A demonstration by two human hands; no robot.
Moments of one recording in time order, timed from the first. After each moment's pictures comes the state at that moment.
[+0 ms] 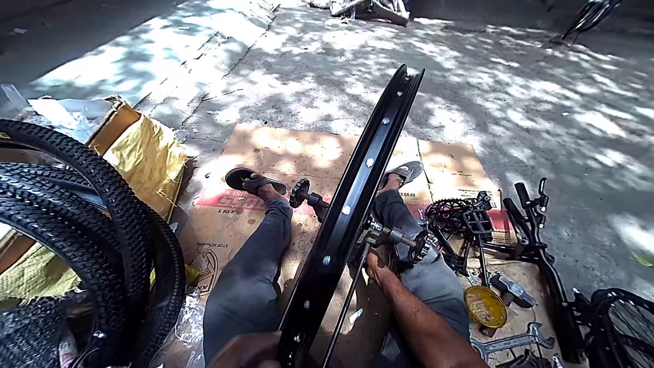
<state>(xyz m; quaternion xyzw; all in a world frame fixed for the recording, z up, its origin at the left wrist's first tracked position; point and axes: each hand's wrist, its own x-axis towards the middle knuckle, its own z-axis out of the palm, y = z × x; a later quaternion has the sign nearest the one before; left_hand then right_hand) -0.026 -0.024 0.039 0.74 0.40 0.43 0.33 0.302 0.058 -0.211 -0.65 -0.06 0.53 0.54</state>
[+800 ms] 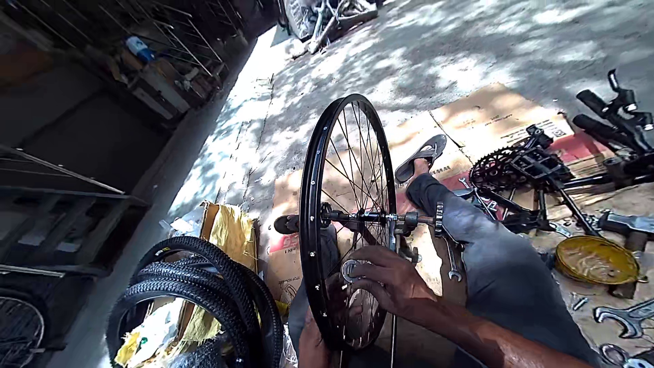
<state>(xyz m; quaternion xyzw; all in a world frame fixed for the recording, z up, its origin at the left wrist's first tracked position) 0.020 0.010 0.034 0.44 0.34 0.39 0.73 0.220 -0.010 -0.013 -0.48 -0.68 0.06 0.56</state>
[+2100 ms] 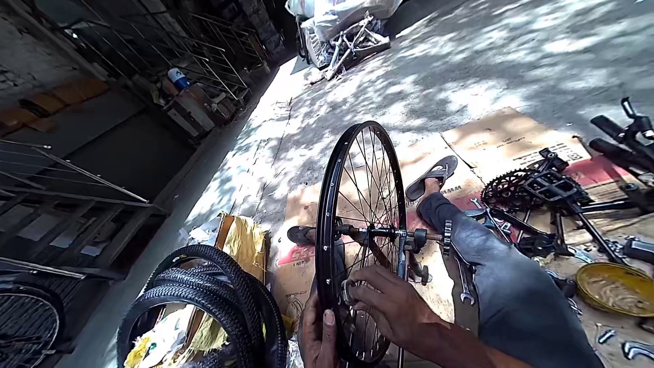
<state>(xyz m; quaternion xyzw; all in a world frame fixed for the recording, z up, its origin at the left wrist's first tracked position) 0.027 -0.001 0.042 0.60 0.31 0.51 0.54 0.207 -0.021 0.013 -0.48 -0.71 0.04 0.52</state>
